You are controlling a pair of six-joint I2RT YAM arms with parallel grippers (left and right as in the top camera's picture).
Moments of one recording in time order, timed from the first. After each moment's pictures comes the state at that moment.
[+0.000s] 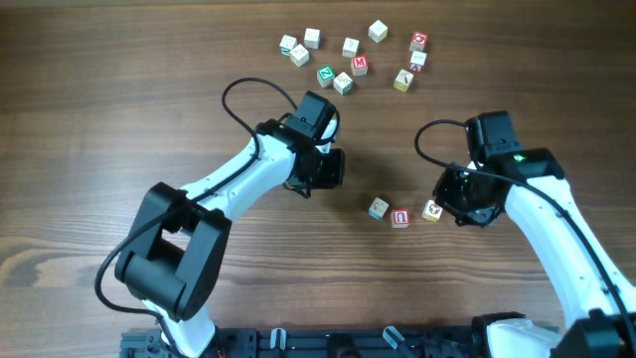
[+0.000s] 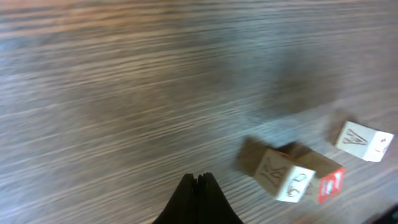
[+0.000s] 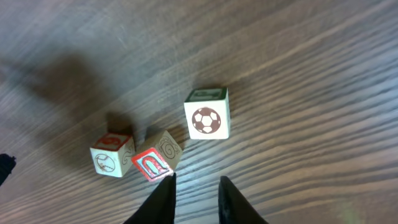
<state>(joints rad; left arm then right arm) -0.54 1.87 1.22 -0.62 0.34 -0.46 0.12 1.40 0.95 -1.00 -0.15 0.70</state>
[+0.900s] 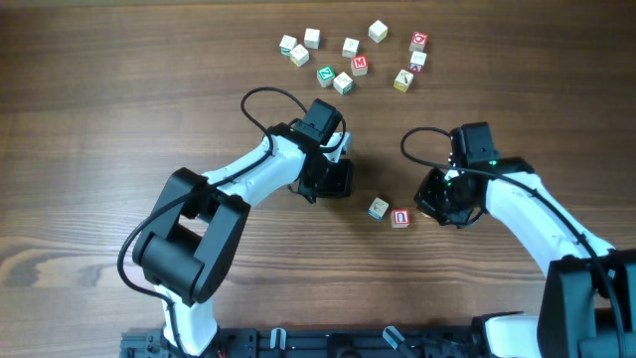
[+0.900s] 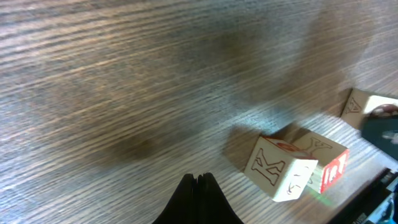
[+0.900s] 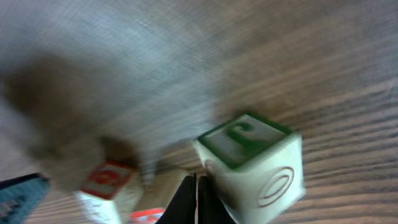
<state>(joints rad) -0.56 1.96 1.22 -0.60 0.47 -0.40 0.13 1.54 0.77 -0.66 -0.29 0.72</state>
